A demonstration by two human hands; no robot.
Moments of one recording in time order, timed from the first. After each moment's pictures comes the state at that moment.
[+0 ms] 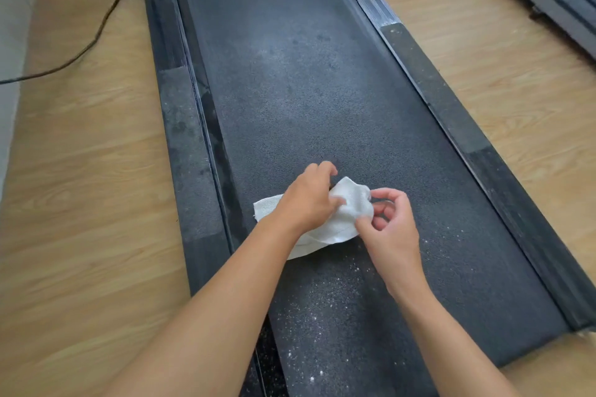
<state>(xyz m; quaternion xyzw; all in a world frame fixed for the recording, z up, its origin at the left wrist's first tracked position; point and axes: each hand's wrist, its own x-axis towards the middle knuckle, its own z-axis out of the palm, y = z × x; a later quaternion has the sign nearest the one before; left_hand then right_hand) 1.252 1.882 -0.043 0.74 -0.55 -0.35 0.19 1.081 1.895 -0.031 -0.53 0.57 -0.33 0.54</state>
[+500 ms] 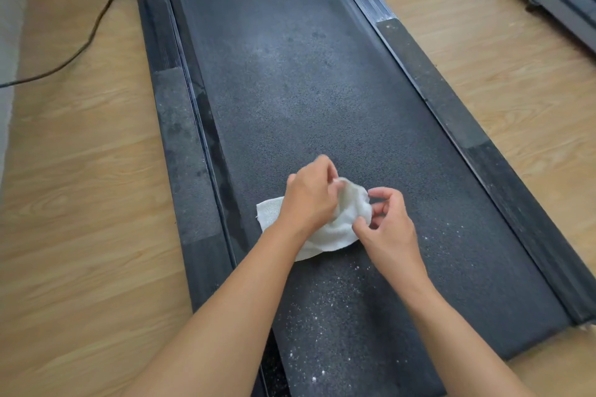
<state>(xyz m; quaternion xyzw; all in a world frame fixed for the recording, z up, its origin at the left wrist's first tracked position) 1.241 1.880 -0.048 0.76 -0.51 -0.26 0.30 1.073 1.885 -0.045 -0.64 0.59 -0.23 0.44</state>
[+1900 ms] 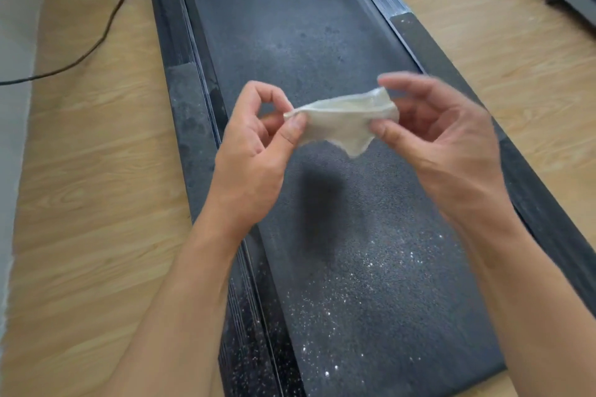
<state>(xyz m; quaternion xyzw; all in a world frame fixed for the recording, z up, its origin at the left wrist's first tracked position) 1.300 1.943 0.072 0.56 -0.45 -0.33 0.61 1.102 1.836 0.087 -0.68 0.33 -0.39 0.52</state>
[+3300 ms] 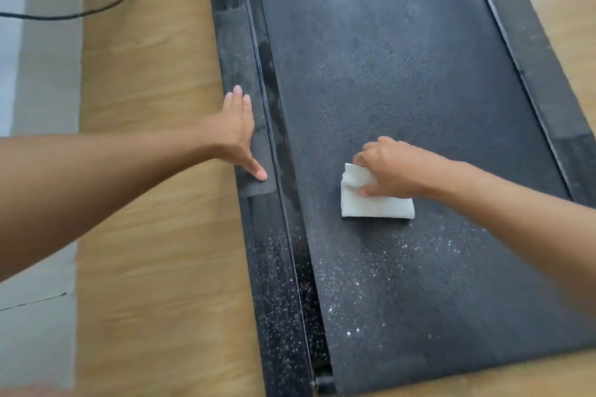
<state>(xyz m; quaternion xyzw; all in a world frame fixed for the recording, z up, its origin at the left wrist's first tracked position) 1.445 1.942 0.005 0.79 -0.49 -0.30 -0.22 1.177 1.814 -0.005 -0.92 0.20 0.30 0.13</state>
